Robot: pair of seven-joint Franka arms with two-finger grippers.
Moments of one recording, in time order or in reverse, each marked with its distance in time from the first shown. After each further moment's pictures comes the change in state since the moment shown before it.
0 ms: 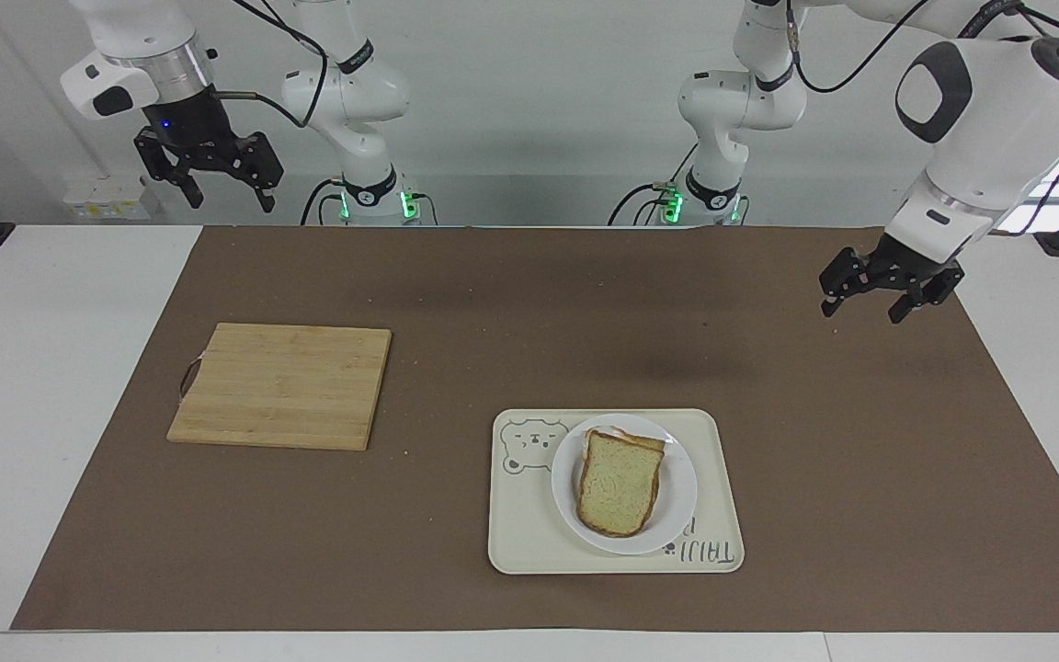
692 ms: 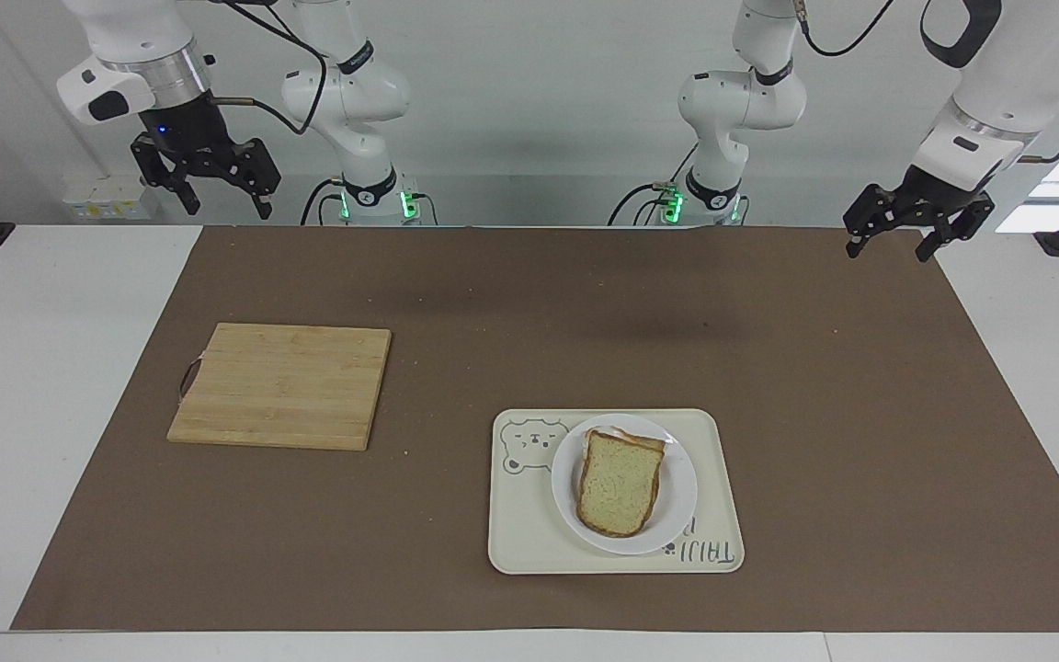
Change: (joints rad) left arm 0.088 -0.086 -0.062 0.010 0.058 -0.128 -0.003; right arm -0.002 0.011 -0.002 0.003 0.000 0.030 0.000
